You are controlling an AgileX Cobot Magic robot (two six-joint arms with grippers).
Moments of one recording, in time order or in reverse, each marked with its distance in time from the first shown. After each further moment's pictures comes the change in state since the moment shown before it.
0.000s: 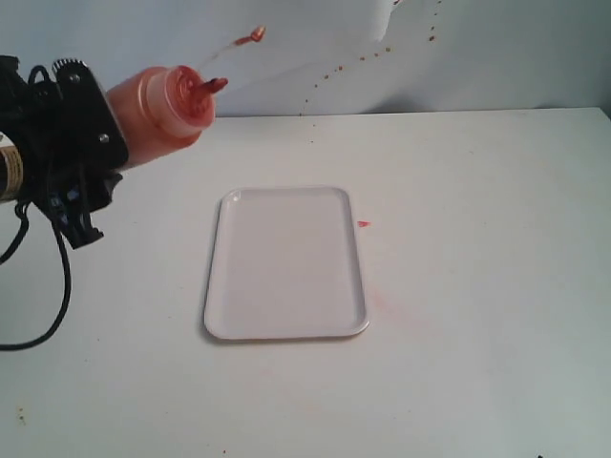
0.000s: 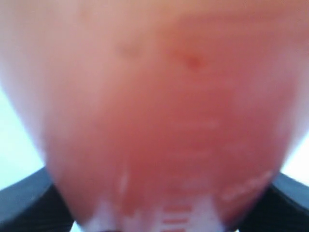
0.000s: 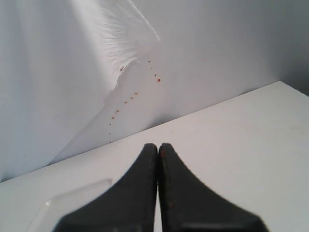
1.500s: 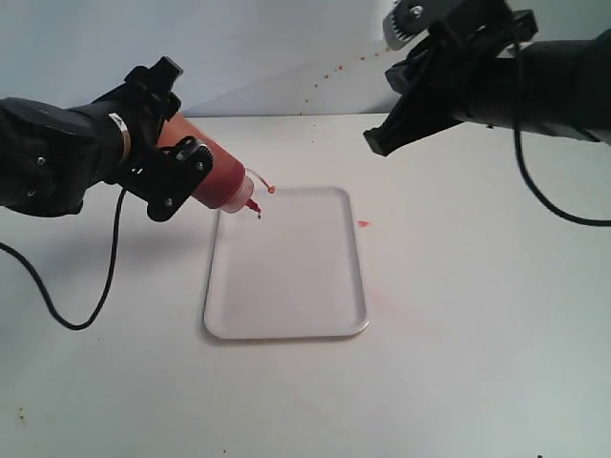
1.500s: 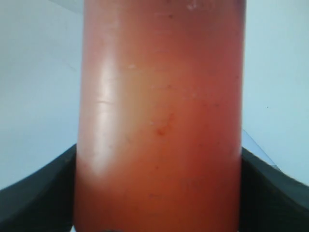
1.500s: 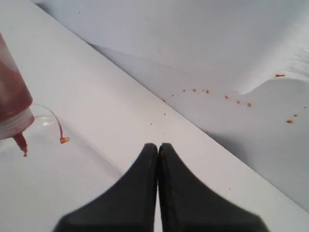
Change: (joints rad) left arm -0.121 0.314 -0.231 0.174 0.250 0.863; right arm 0.441 1.525 -1.019 0.245 -0.117 -1.031
